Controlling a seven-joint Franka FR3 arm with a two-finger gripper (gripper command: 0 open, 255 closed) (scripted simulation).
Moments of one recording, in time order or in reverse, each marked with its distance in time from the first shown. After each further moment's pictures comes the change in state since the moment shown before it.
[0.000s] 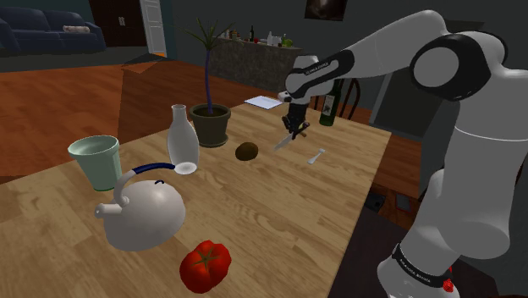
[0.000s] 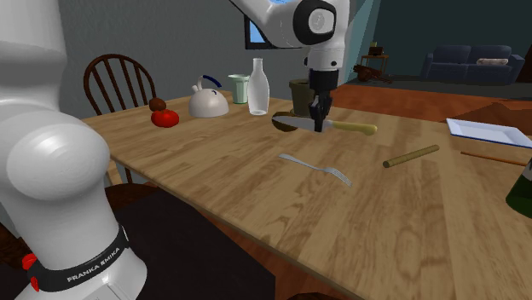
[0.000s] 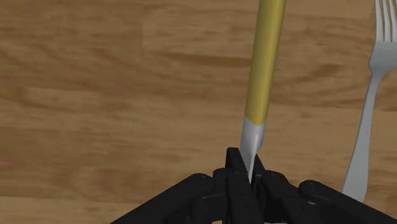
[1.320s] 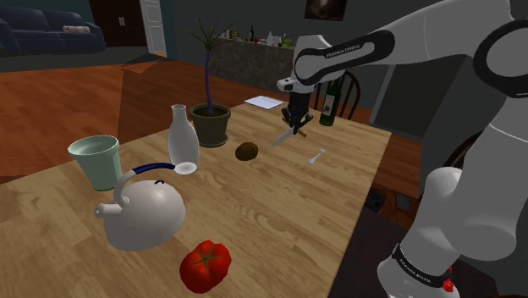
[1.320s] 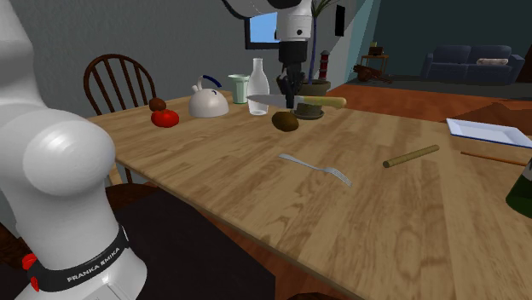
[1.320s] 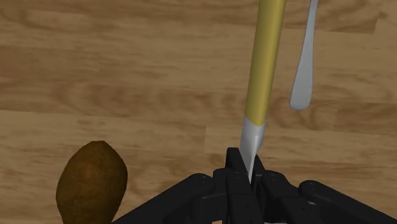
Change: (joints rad) arm 0.097 -0.265 0.057 -0.115 -0.145 -0.120 0.215
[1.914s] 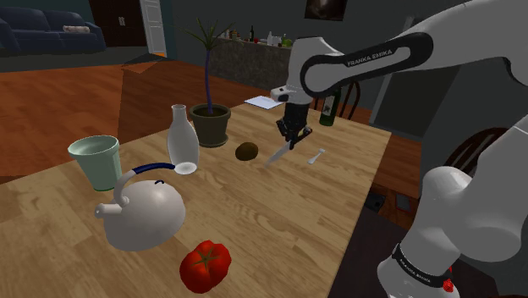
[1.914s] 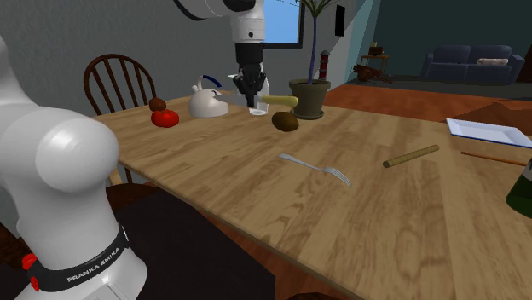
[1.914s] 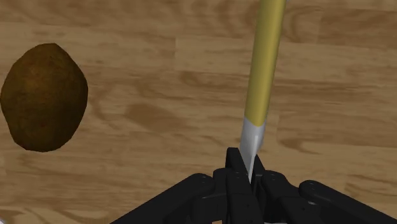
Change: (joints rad) arm 0.078 -0.193 0.139 -0.210 -0.058 0.017 0.252
